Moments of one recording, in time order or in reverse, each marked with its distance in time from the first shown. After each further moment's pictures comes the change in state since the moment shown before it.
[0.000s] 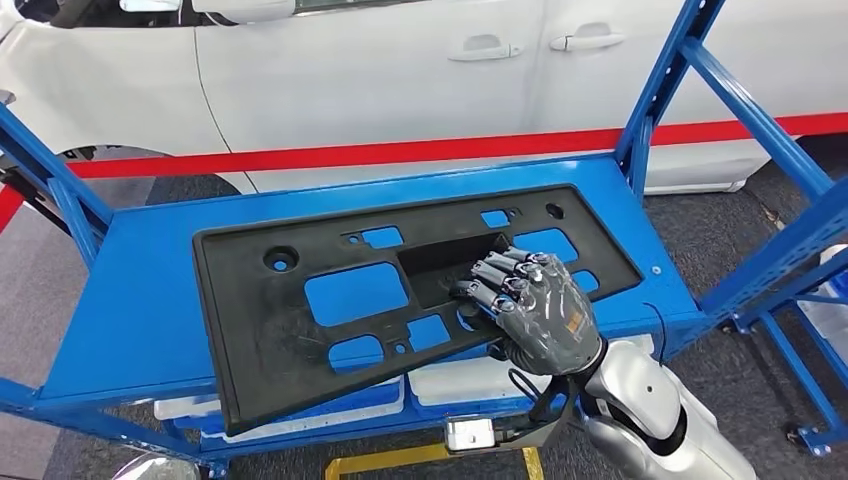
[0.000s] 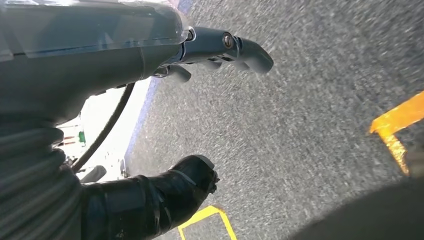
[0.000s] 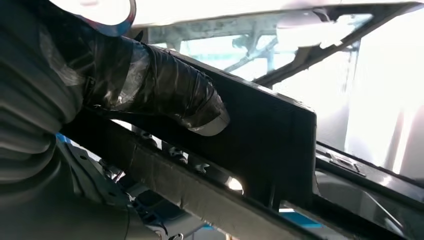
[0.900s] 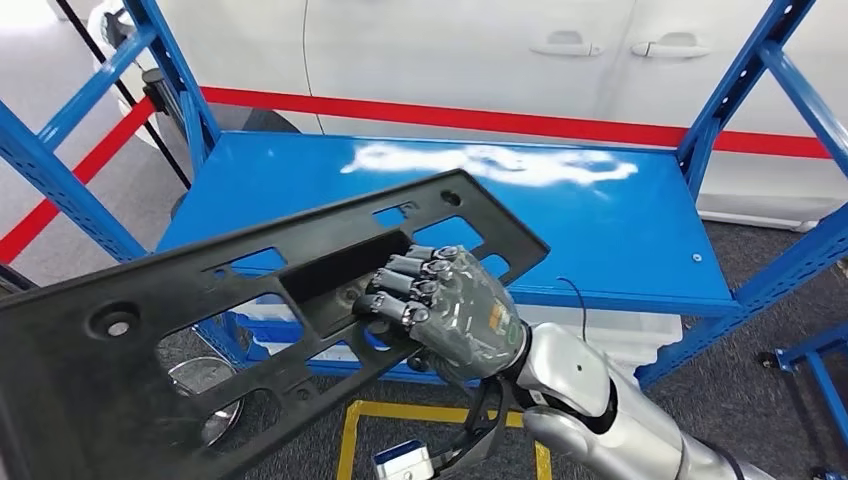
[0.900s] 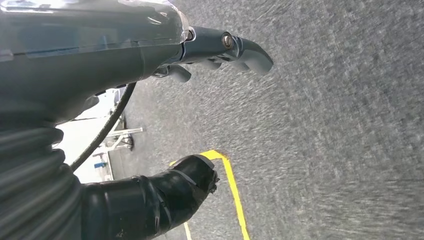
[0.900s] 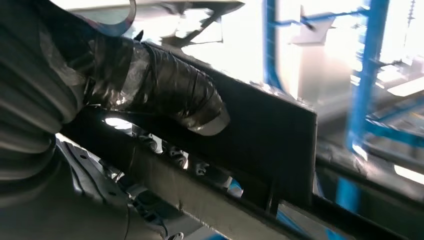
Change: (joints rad) left arm -0.008 -0.007 0.023 0.000 0.033 0.002 0.043; right arm -0.277 0.165 0.249 0.070 -0.094 0.065 -0.010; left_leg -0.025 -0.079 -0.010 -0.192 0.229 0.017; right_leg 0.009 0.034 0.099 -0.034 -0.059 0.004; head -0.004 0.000
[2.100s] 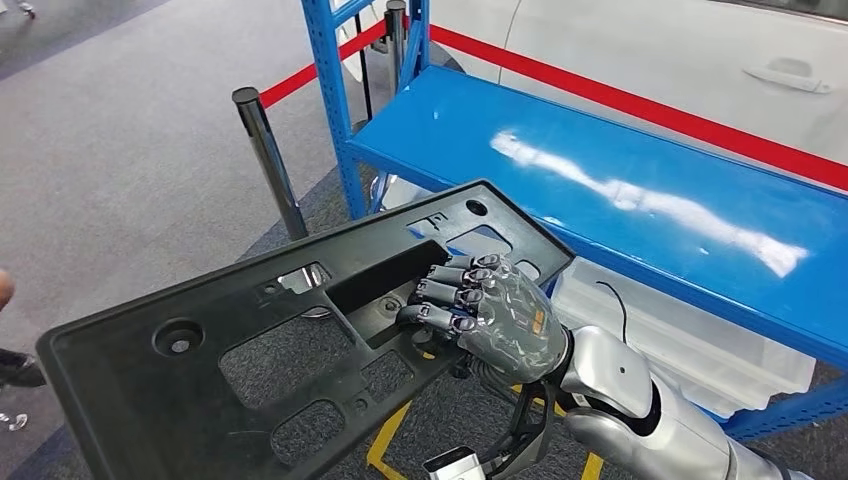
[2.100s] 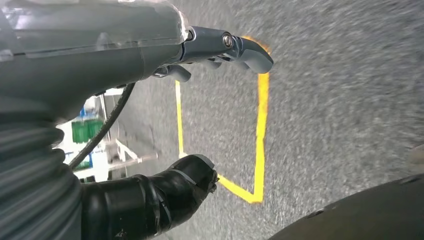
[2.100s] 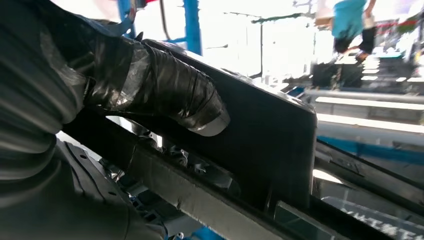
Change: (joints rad) left arm 0.004 -0.022 0.002 0.002 -0.012 0.002 -0.002; right arm 0.093 -0.163 -0.075 -0.081 -0.076 -0.011 -0.046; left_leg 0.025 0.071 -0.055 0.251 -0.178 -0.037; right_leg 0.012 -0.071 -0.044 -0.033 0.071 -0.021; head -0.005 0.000
